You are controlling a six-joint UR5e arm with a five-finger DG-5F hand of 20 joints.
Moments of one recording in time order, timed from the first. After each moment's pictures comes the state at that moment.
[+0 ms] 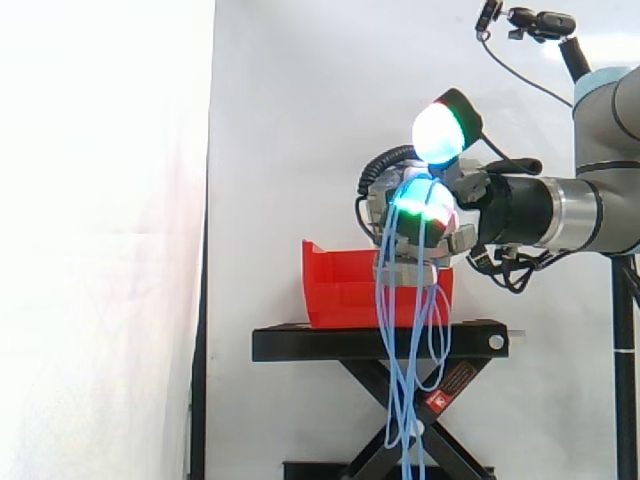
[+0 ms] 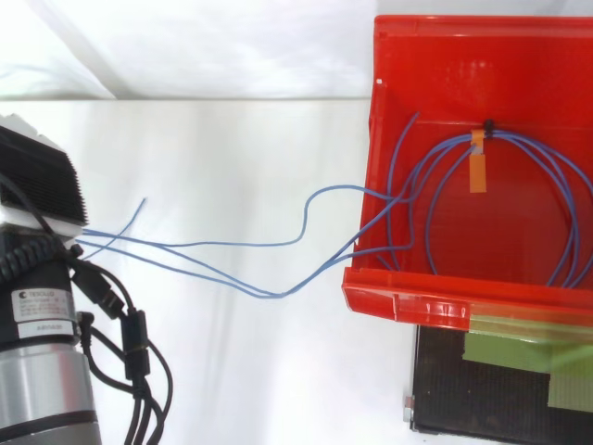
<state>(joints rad) 0.03 -2.19 -1.17 -2.88 -1.83 -0.25</state>
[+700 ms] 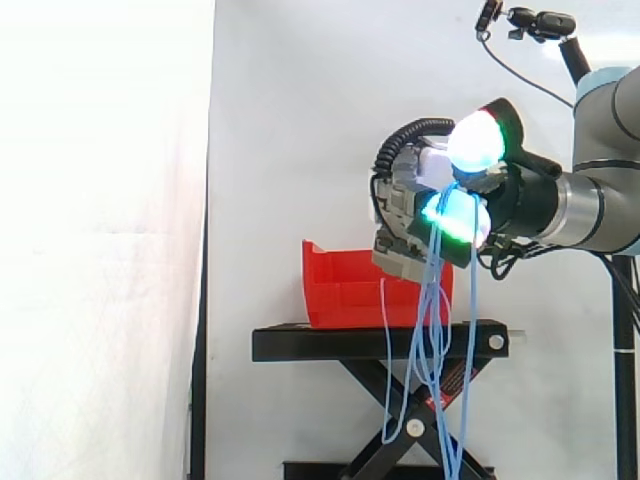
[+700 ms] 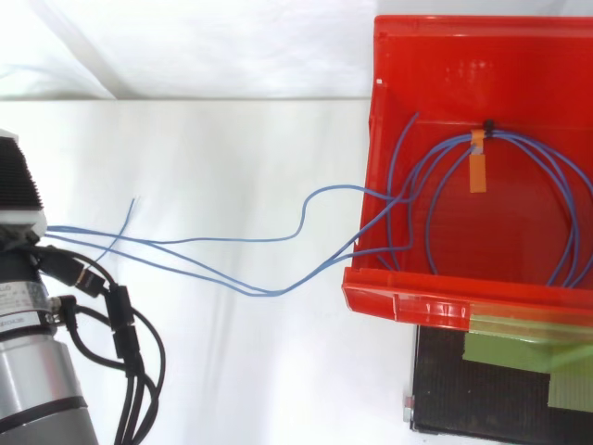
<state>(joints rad) 0.03 -2.19 -1.17 -2.82 -1.95 -0.48</state>
